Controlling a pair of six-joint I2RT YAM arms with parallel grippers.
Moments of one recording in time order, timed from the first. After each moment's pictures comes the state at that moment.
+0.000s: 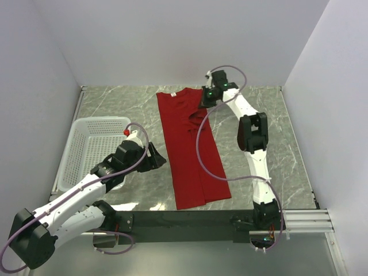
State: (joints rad) left arm -0.63 0.89 0.55 -0.25 0.03 -0.81; right arm 0.28 2.53 2.29 -0.68 -0.34 0.31
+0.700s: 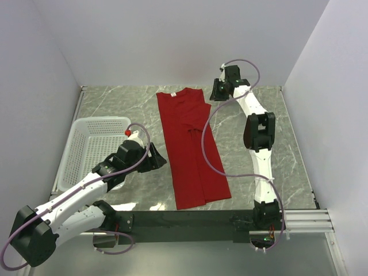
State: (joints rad) left arm -0.63 0.92 0.55 -0.24 0.04 -0.81; right arm 0.16 2.52 2.34 -0.65 -0.24 0.25
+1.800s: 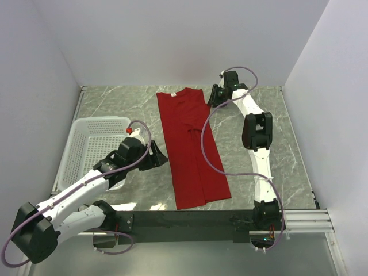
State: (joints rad) left arm -0.63 0.96 0.59 -0.25 0.05 -0.82; right arm 0.16 2.60 2.33 -0.62 -0.30 0.33
